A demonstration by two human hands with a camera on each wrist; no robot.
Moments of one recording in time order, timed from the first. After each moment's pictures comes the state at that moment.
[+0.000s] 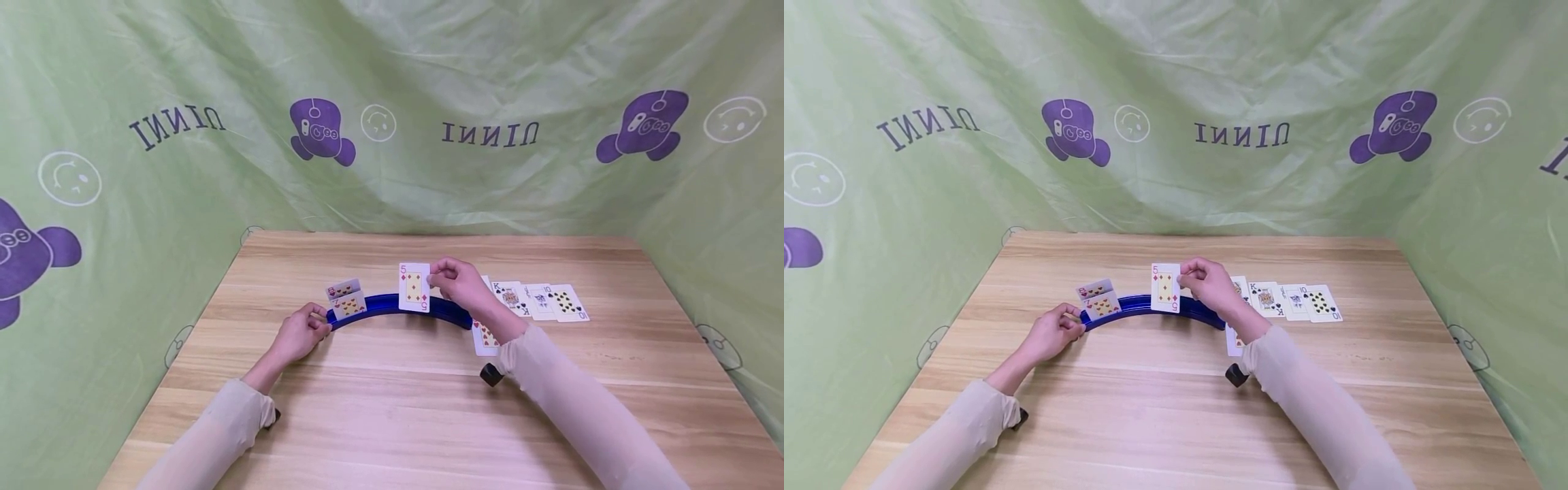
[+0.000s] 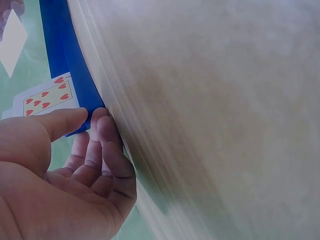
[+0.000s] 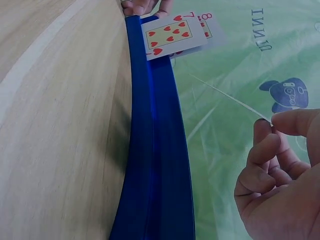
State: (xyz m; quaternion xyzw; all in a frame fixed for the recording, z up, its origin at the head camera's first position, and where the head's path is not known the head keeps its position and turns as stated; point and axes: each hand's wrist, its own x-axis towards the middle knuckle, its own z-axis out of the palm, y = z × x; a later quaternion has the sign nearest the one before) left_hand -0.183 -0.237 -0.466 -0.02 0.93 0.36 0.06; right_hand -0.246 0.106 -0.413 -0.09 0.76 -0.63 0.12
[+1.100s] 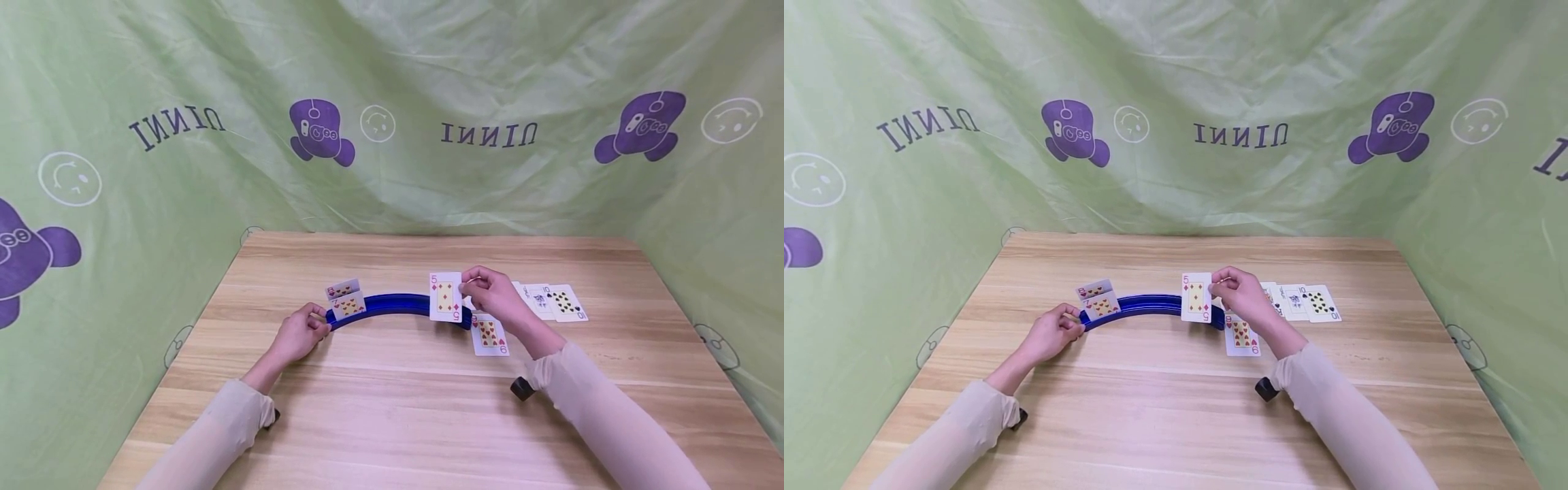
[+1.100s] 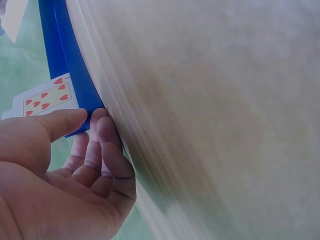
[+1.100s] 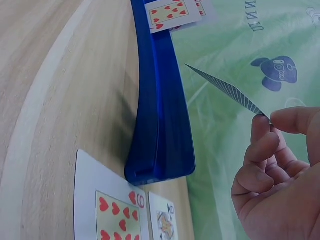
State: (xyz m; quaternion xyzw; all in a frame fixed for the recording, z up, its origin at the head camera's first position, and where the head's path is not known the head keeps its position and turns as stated) left_hand -0.183 -0.238 -0.469 -0.02 0.93 0.35 0.06; right_hand -0.229 0.160 -0.421 -0.07 0.78 -0.61 0.13
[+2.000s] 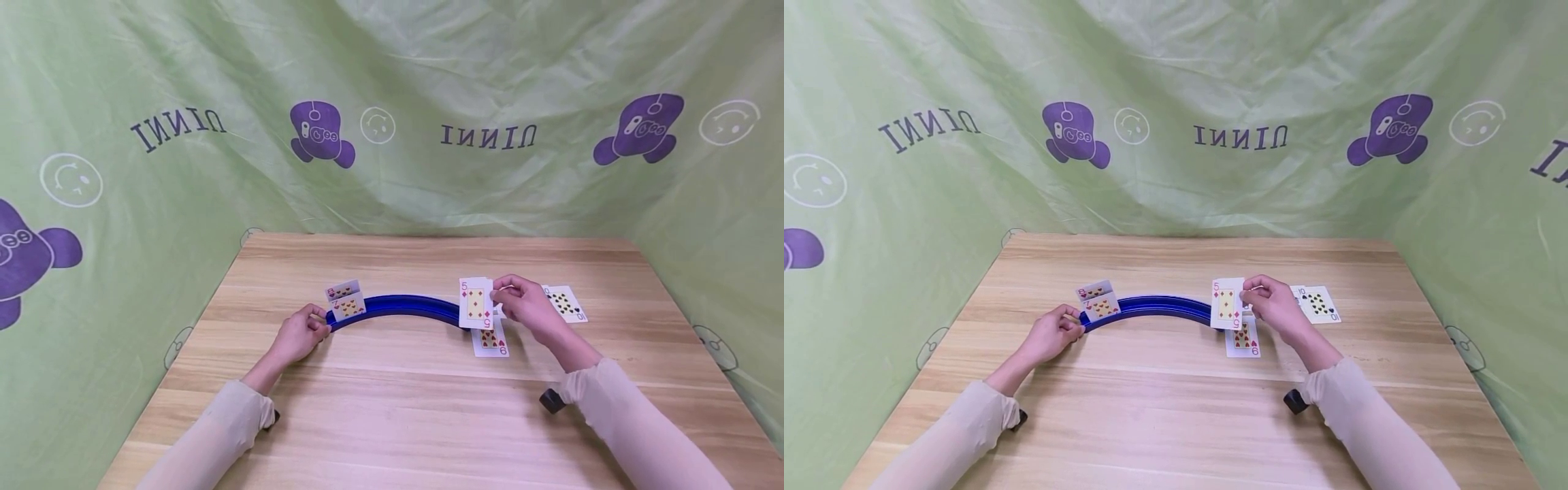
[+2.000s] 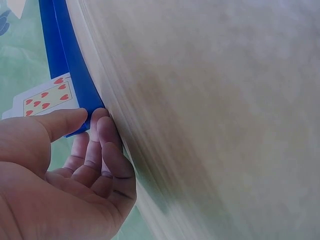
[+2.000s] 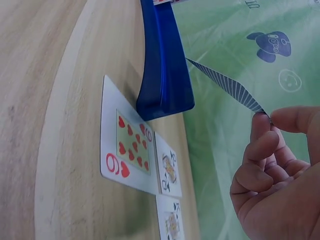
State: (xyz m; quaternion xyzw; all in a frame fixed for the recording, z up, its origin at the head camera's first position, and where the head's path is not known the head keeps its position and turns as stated) left_hand -0.183 -0.238 -0.467 -0.01 0.93 0.35 0.05; right_hand -0.215 0.209 -0.421 -0.02 0.81 -0.58 0.12
